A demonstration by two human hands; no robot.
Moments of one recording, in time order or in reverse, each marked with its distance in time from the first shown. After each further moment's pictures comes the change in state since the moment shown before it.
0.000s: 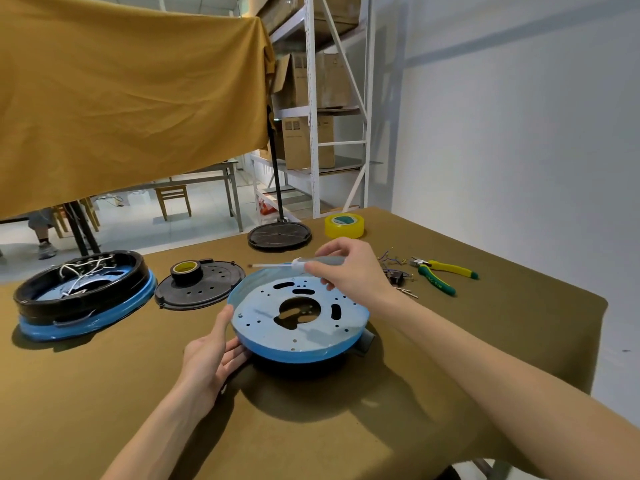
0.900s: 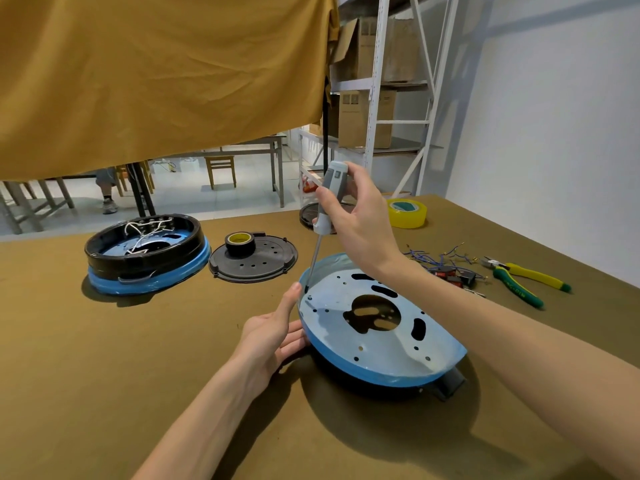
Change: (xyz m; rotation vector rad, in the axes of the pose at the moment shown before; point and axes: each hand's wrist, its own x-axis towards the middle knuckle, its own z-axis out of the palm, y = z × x) left_hand 0.020 0.002 -0.004 0.022 -0.057 -0.130; right_hand 0.059 -0.034 0.094 0.035 0.085 -0.454
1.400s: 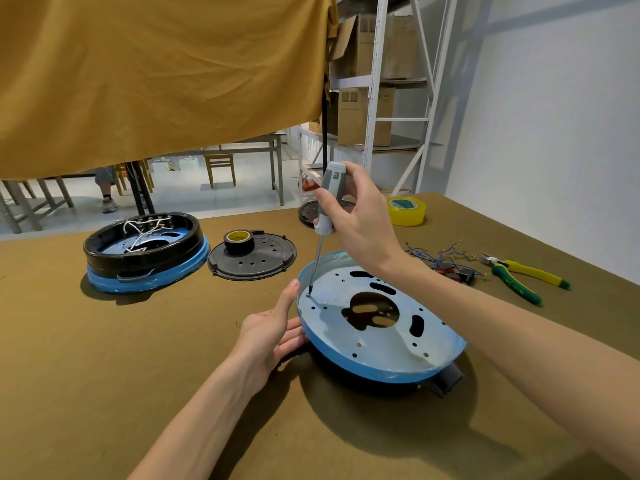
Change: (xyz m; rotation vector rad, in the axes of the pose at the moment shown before) left_hand -0.003 0.001 0.001 0.002 0.015 -0.003; right_hand -0.003 0.002 -0.005 -0.041 -0.034 -0.016
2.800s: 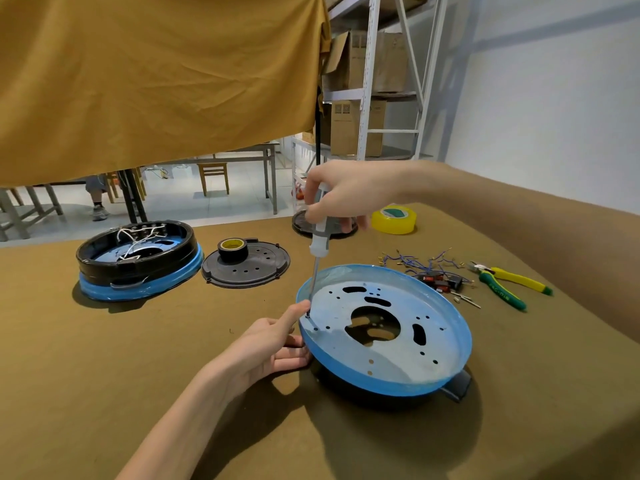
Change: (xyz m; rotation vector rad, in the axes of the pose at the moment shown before) left_hand 0.009 0.001 -0.007 0.322 -0.269 -0.056; right_hand 0.070 -0.077 -0.038 -0.649 -0.870 0.240
